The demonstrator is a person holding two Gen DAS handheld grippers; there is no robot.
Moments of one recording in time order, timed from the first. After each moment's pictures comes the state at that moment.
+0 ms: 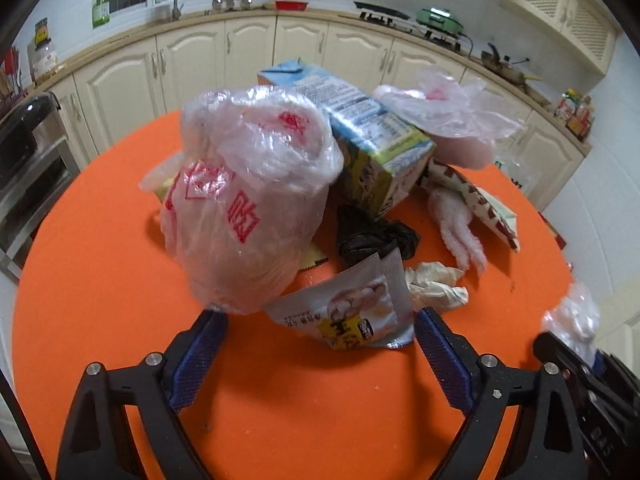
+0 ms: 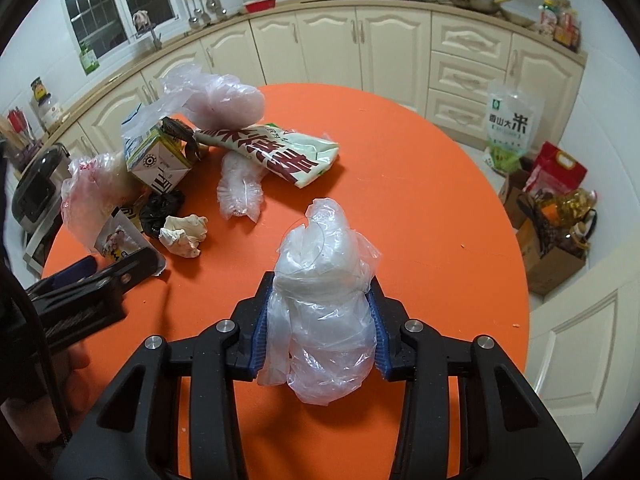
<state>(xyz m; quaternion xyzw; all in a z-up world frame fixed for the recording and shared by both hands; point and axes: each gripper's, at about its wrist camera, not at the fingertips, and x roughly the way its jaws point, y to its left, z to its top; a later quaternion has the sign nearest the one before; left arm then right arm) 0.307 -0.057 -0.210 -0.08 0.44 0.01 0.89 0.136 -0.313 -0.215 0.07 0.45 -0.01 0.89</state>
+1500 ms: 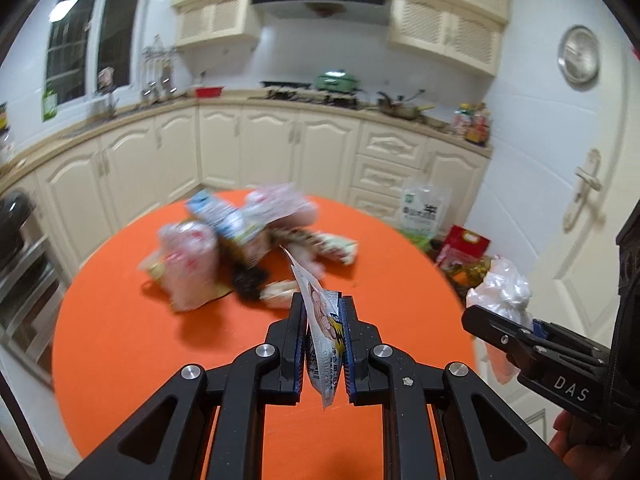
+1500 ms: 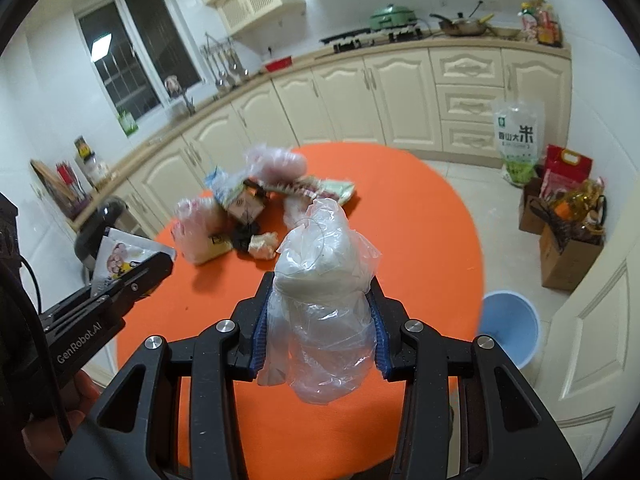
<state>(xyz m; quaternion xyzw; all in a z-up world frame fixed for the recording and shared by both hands) 0.139 -0.106 -0.085 -0.03 0.32 -0.13 0.94 0.020 -0.338 -0.144 0.15 0.34 0.03 0.93</state>
